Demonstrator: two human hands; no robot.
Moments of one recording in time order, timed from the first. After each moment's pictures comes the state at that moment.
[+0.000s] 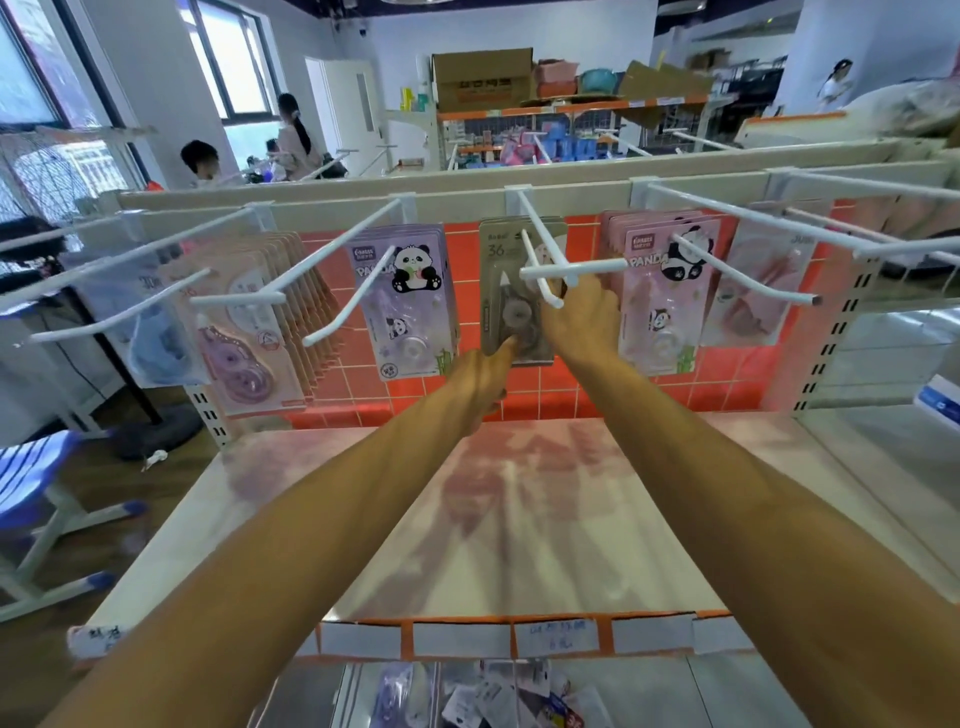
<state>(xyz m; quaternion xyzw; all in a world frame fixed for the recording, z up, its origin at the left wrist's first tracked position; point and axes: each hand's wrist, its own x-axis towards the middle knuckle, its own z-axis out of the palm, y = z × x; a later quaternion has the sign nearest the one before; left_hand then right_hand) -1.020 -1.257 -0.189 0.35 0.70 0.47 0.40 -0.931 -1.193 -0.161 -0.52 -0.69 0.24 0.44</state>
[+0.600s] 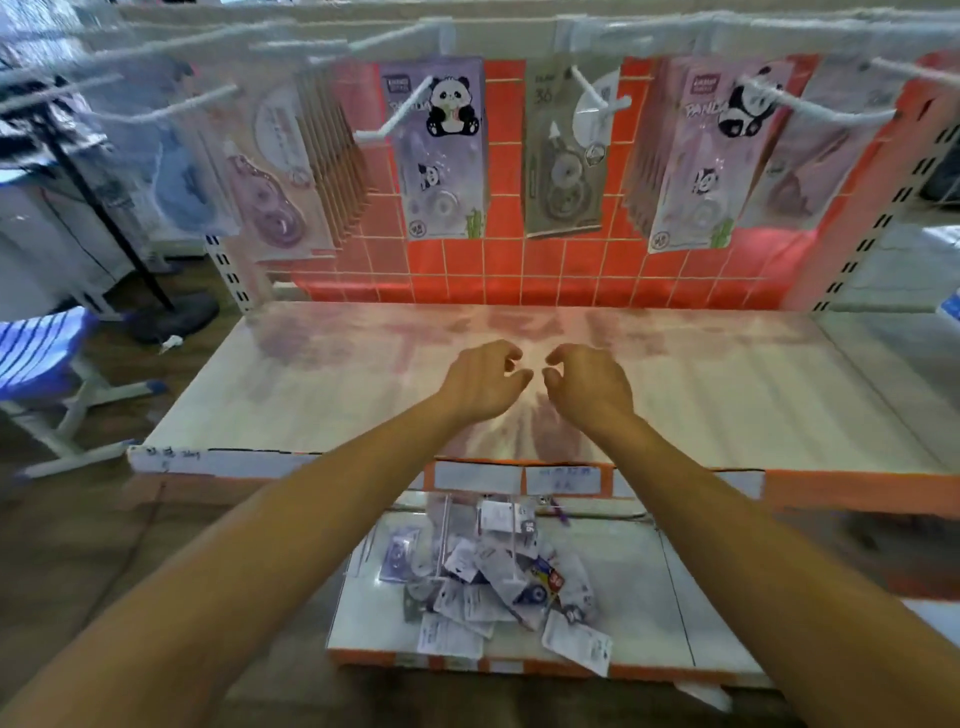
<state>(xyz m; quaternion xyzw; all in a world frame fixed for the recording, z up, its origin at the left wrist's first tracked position) -1.018 -1.352 -0.292 0.57 0.77 0.22 0.19 -0.890 -1.301 -0.297 -0.53 -0.82 0.17 0.16</state>
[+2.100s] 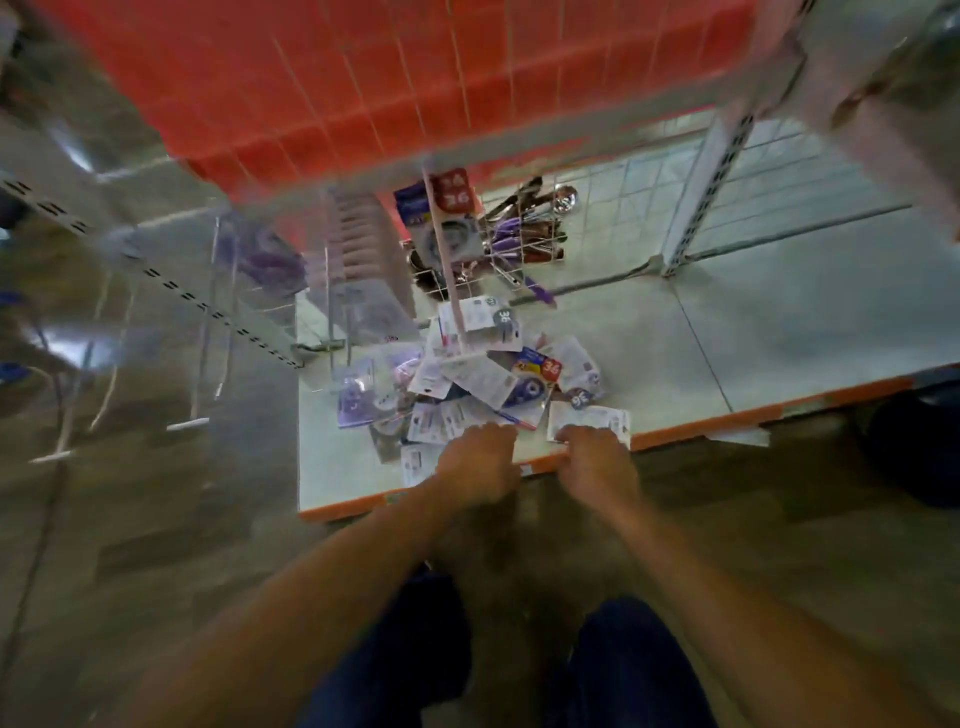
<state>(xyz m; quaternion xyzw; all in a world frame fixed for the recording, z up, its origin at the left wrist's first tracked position) -0.935 -1.452 -0.762 0.64 0.69 -0.14 0.31 -0.789 -1.433 -0.785 -0.62 -0.72 0.30 -0.06</state>
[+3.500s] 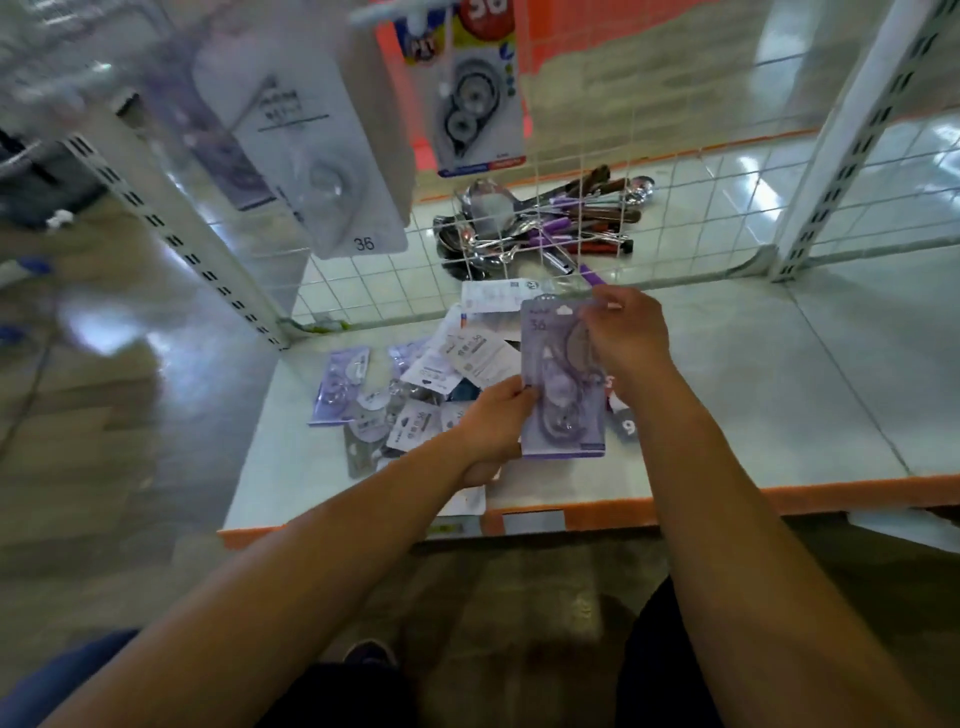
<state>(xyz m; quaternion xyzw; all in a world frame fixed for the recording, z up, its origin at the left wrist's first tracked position) -0.956 -1.400 -0.970 0.31 0.65 0.37 0.59 -0.845 -1.296 -0.944 -0.61 -0.57 0.45 0.32</state>
